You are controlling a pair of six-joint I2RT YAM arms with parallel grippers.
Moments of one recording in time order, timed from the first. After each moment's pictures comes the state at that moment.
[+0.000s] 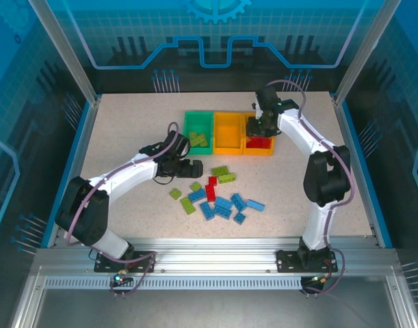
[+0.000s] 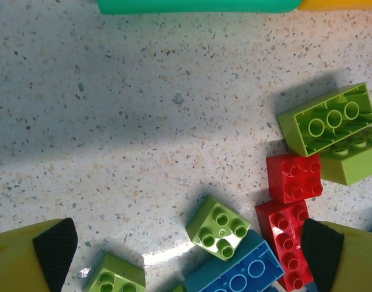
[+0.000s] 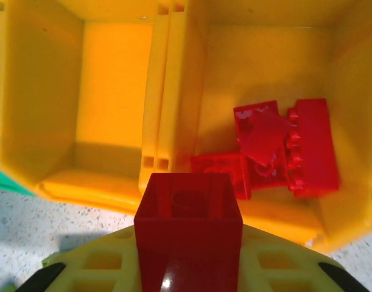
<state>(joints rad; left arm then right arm) -0.48 1.55 1.04 -0.60 0.03 -0.48 0.28 1.96 1.72 -0.90 -0.08 0.28</state>
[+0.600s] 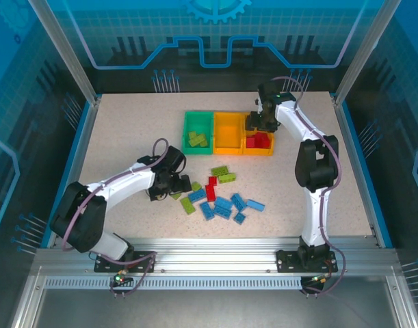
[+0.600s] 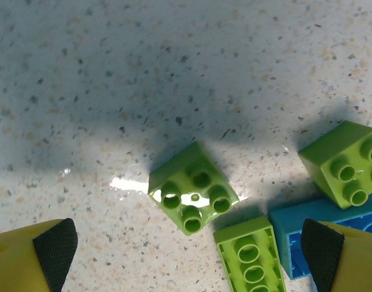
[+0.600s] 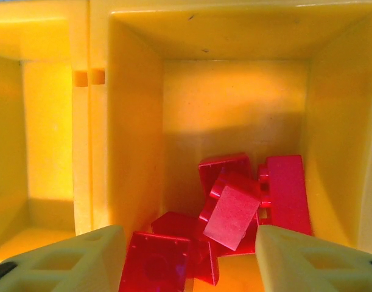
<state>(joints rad) -0.49 1.48 0.90 -0.77 -0.02 -0.84 0.22 2.17 1.94 -0.97 -0.08 0.29</state>
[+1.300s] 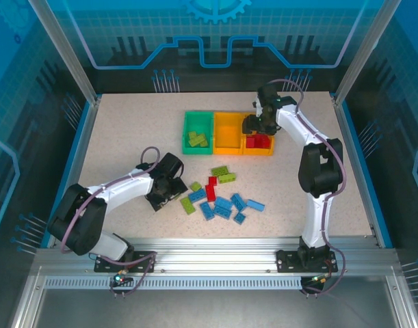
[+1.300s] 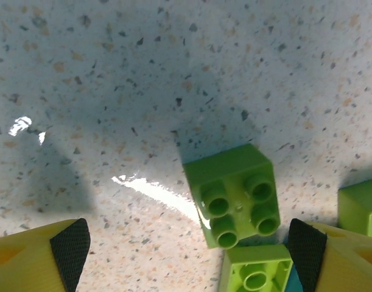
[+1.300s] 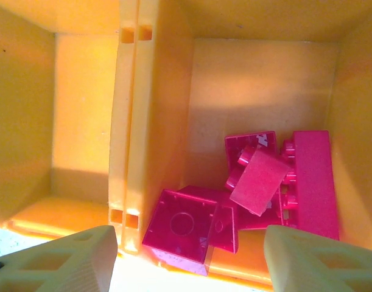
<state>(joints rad) -0.48 1.47 0.79 -0.69 -0.01 -1.17 0.24 2.07 1.81 -0.90 -0.12 0.26</state>
